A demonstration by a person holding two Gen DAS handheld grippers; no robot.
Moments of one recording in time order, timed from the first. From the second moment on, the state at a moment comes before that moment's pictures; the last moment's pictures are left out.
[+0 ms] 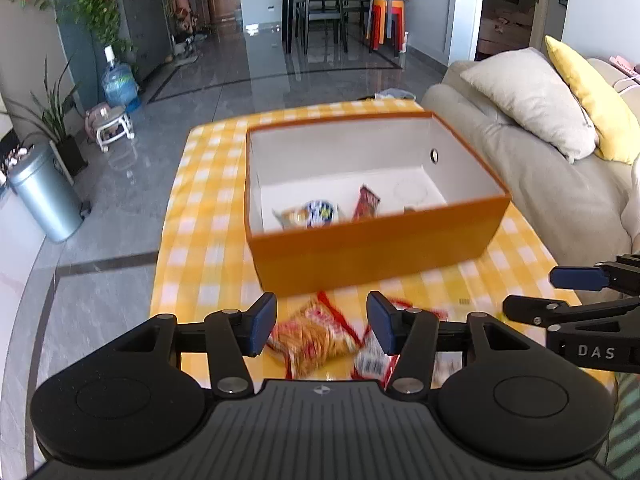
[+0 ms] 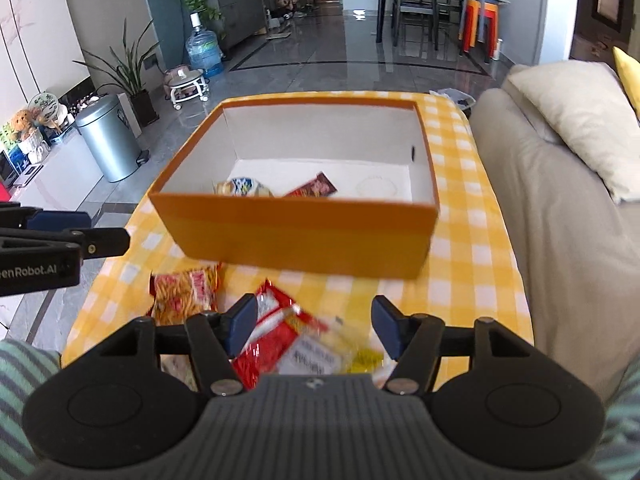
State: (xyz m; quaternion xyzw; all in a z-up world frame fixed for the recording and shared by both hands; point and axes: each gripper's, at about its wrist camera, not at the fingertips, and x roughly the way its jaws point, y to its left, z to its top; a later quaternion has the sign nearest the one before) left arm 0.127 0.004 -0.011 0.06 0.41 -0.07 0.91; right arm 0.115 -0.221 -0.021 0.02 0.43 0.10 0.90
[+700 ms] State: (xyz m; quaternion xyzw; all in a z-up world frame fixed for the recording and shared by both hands) left arm 0.075 -0.003 -0.068 0.05 0.43 -0.09 0.90; right arm 0.053 -0.247 -0.085 0.04 0.44 0.06 0.90
